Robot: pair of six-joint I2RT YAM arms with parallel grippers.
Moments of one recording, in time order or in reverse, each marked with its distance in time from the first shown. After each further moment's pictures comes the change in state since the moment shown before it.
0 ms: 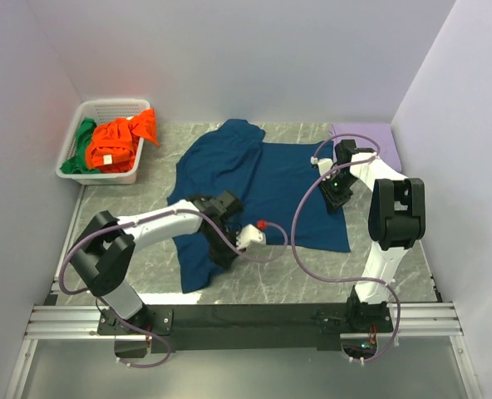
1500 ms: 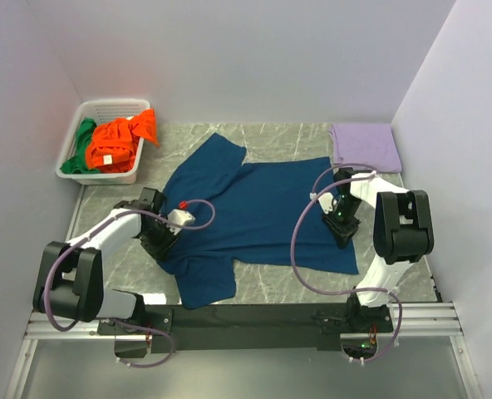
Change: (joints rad) left arm 0.592 -0.260 -0.367 0.090 -0.359 -0.019; right arm 0.018 -0.145 -0.305 -0.095 0.108 -0.093
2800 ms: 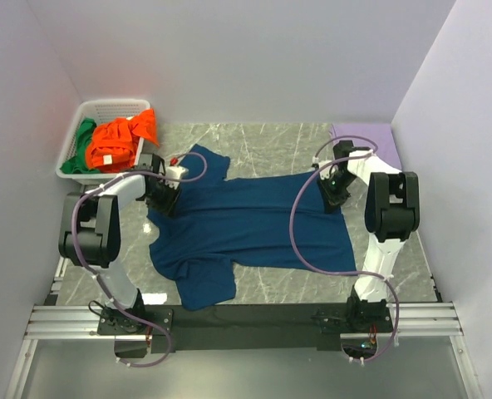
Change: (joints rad) left arm 0.113 0.398 0.378 0.203 0.038 -0.213; right arm -0.026 0.249 0.372 0.084 -0.132 0.208
